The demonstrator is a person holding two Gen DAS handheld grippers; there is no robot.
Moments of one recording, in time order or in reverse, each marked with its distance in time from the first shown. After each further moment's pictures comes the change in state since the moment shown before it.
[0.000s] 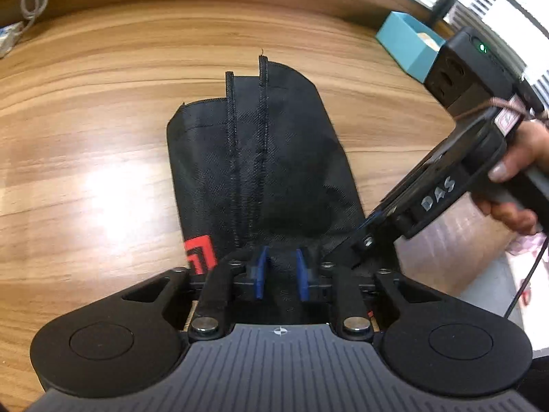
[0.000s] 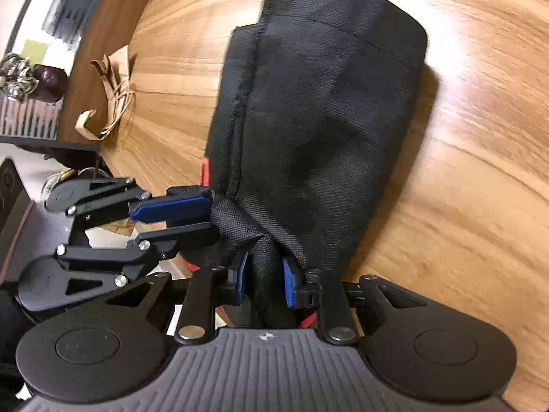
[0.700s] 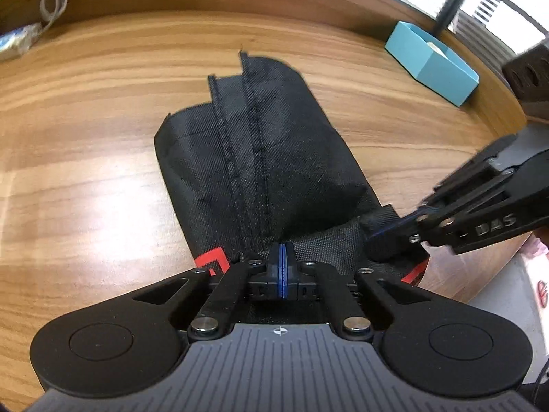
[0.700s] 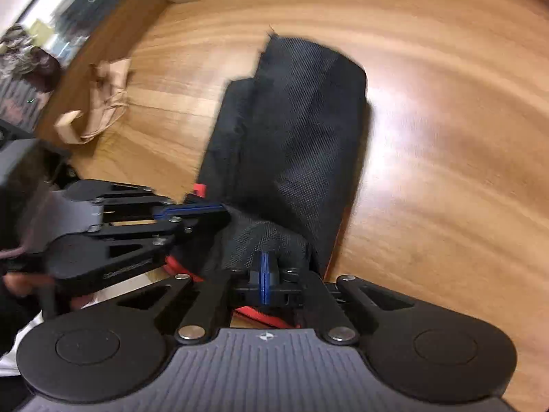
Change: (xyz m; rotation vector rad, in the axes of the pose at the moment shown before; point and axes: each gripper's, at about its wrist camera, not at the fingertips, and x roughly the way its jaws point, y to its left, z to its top) left arm 0.020 -0.011 -0.011 0.045 -0.089 0.024; right arm -0.002 0.071 -0.057 -0.167 -0.228 -0.302
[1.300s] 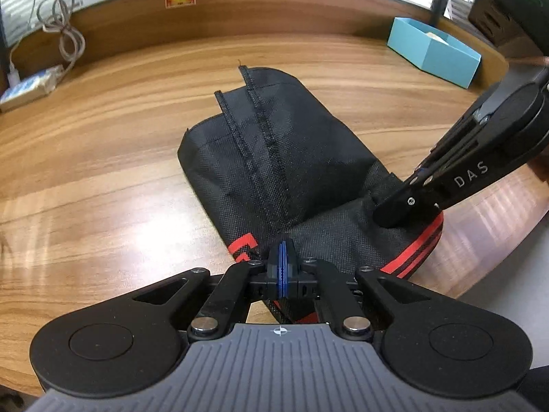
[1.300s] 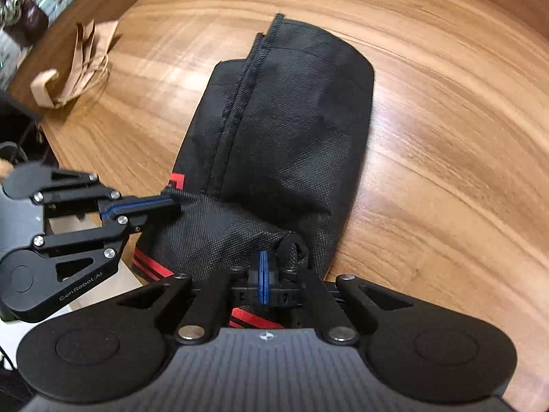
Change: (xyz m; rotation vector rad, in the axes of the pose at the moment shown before) left arm -0.028 -0.002 -0.040 0.121 -0.105 0.142; right arm 0.001 0.012 0.007 -0.076 0.009 -0.110
